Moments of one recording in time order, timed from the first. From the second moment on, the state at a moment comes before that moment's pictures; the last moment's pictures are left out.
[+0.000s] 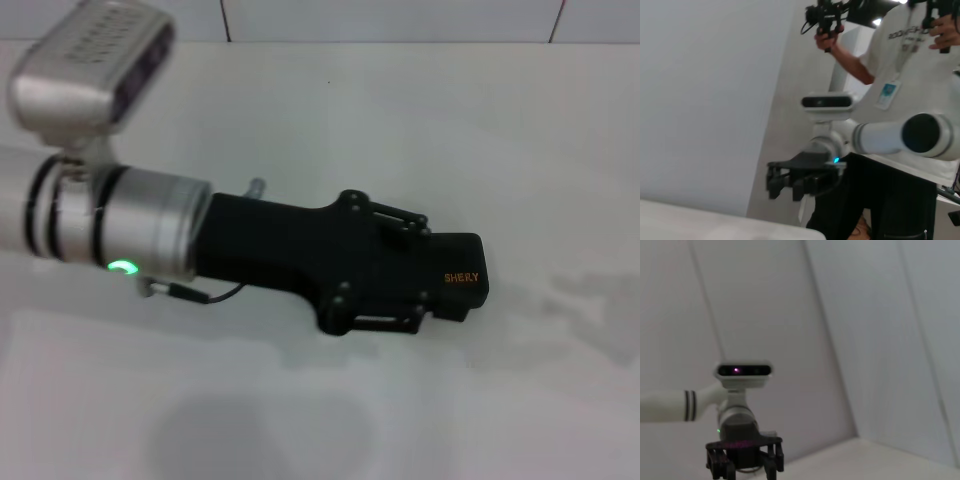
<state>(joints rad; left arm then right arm) -0.56 -2.08 1.28 0.80 1.51 1.75 -1.48 0.32 1.98 -0.30 -0.89 -1.92 -2.15 1.41</state>
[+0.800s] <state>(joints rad) -0.37 -2.05 1.15 0.94 1.47 1.83 -1.55 0.50 2.02 -0.55 -0.64 -1.87 -2.13 1.22</state>
